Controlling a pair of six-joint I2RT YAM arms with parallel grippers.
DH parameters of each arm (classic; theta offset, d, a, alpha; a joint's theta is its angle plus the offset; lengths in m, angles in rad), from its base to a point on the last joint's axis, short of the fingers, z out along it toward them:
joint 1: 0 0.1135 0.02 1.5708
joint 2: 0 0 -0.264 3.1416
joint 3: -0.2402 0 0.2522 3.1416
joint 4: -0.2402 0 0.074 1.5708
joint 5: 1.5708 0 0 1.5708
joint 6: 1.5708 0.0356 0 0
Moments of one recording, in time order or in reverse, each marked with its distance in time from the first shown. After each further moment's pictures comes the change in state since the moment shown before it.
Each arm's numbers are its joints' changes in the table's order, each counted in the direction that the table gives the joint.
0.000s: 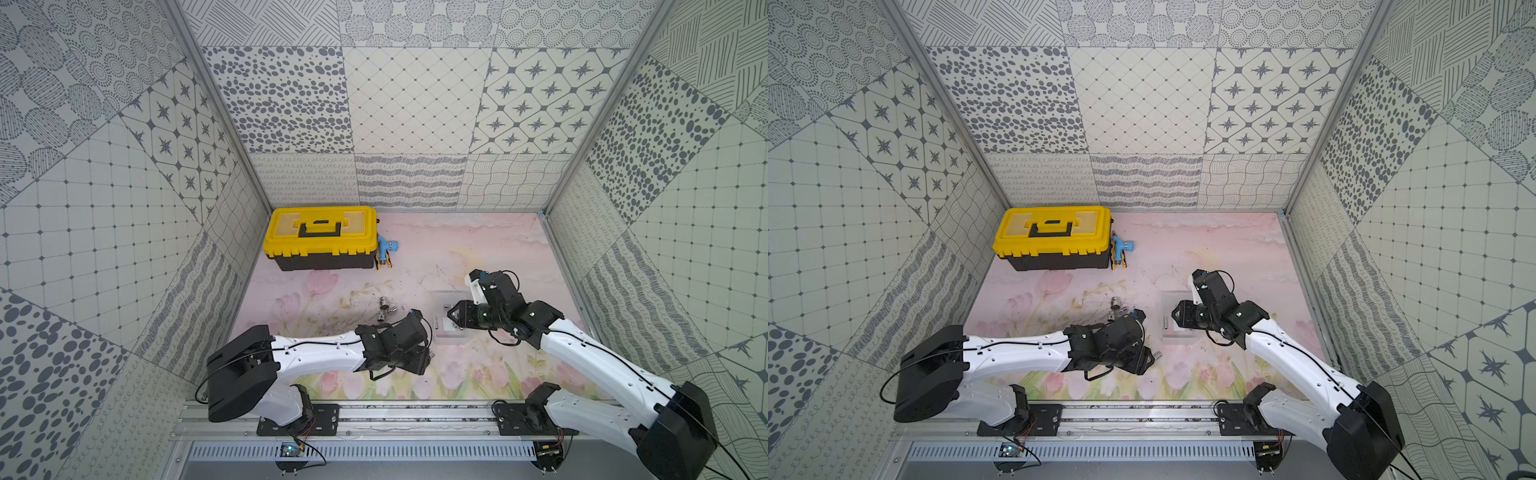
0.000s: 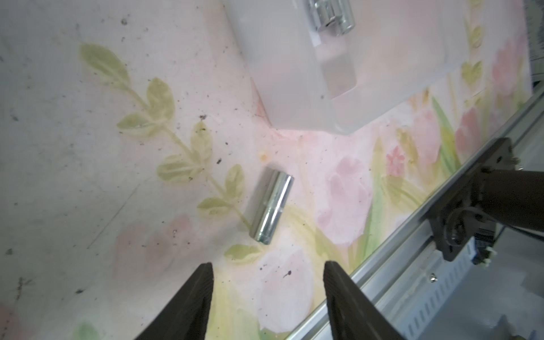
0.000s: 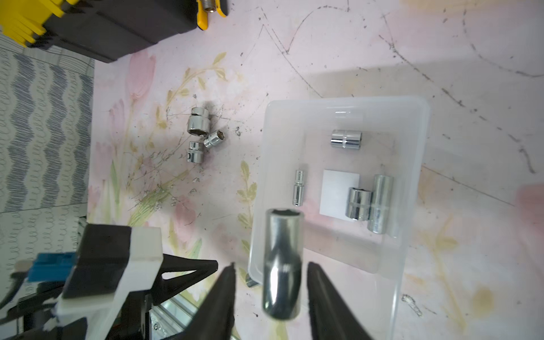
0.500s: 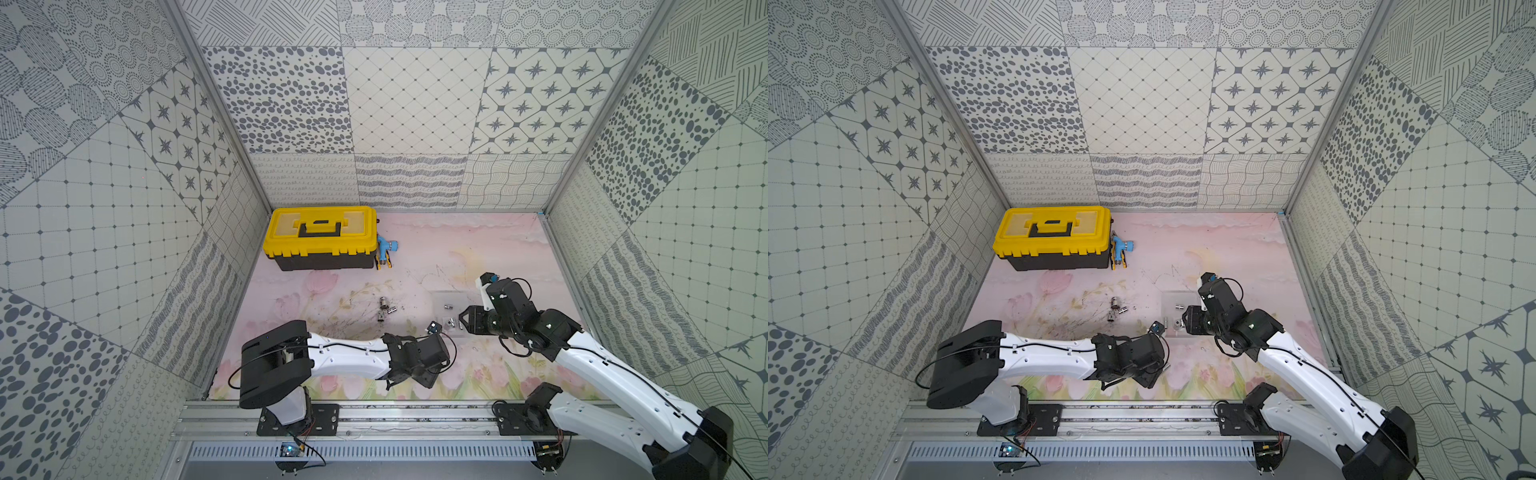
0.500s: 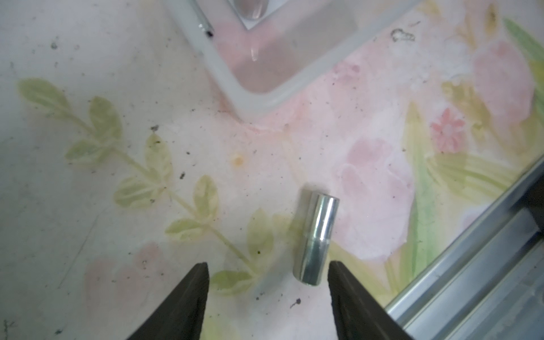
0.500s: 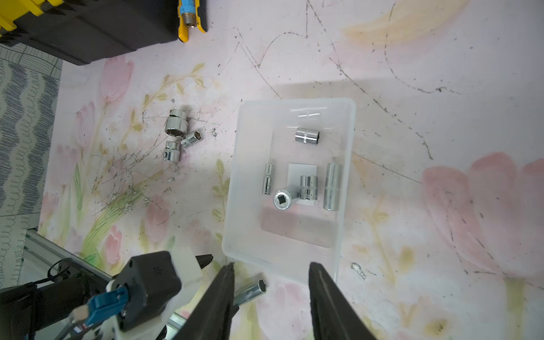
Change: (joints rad) left arm -0.145 -0.176 -0.117 -0.031 -0.143 0.121; right arm 0.041 0.159 0.015 -0.146 0.167 -0.006
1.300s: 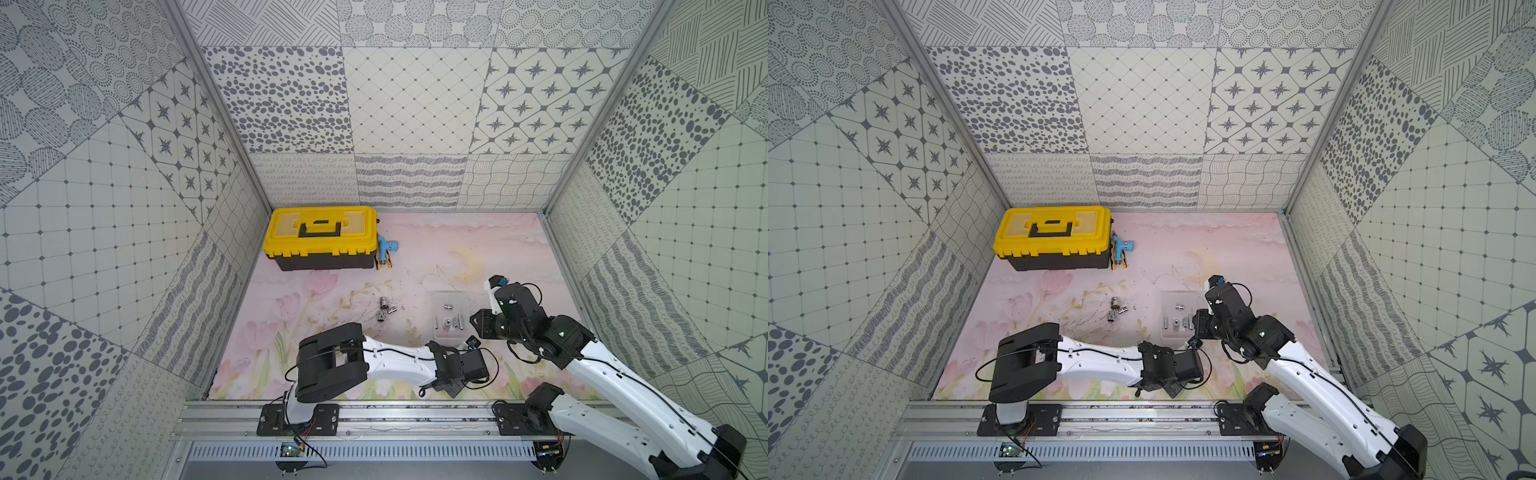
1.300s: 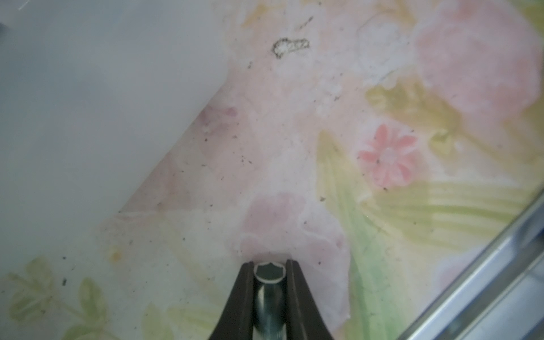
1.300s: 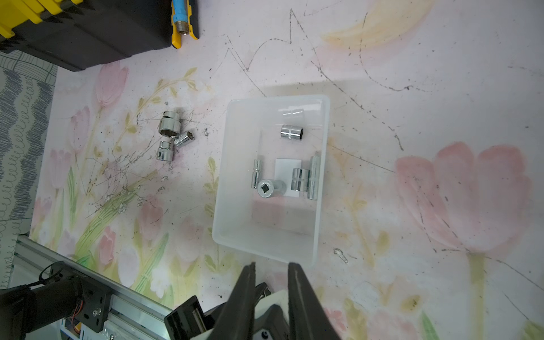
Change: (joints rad) left arm -0.098 -0.321 -0.341 -0.135 -0.084 0.108; right arm -0.010 0.084 0.001 -0.065 0.031 0.003
